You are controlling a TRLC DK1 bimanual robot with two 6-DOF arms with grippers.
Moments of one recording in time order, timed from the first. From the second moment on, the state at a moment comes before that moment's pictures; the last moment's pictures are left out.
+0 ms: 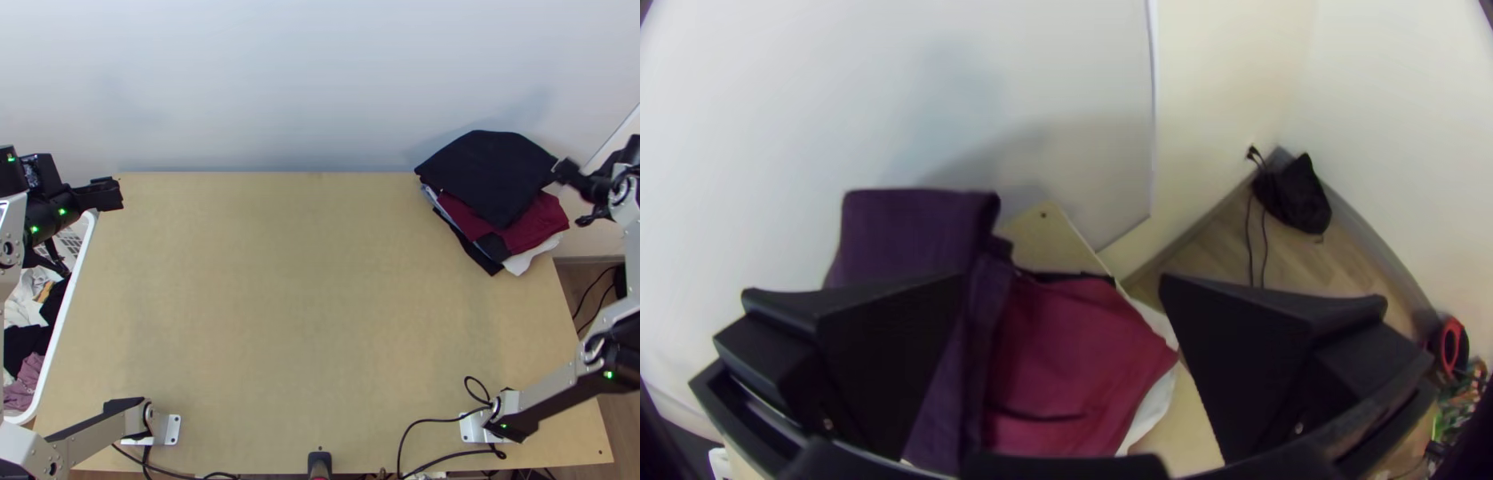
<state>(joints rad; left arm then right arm) 0.12 1.23 1.65 -0.95 0.02 -0.08 -0.40 1.71 1.69 -0.62 -0.04 0.23</state>
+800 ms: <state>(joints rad) 0.12 1.23 1.70 -0.95 0.02 -0.07 -0.09 1.98 1.70 -0.30 0.09 0.13</state>
